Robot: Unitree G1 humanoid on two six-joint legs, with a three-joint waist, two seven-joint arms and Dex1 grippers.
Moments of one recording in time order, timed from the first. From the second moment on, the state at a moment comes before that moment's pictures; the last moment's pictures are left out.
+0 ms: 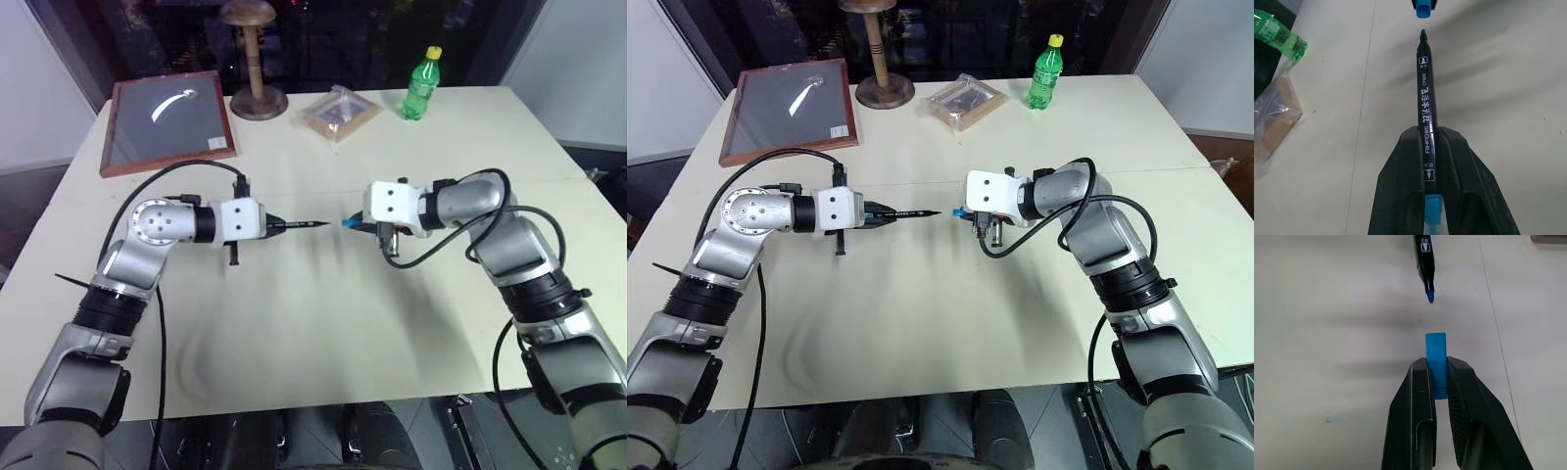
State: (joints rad) left arm -0.67 0.66 -0.21 0.20 0.01 -0.16 -1.09; right arm -0.80 -0.64 0.30 0.03 -0.13 0.30 1.17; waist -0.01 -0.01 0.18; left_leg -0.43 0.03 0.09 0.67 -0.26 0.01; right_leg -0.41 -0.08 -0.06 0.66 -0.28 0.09
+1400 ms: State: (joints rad) left arm -0.67 0.63 -0.22 0.16 0.01 -0.14 -1.08; right arm -0.82 -0.60 0.32 0.02 -0.11 0.33 1.15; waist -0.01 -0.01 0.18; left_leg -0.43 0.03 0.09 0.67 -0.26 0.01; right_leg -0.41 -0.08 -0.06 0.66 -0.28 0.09
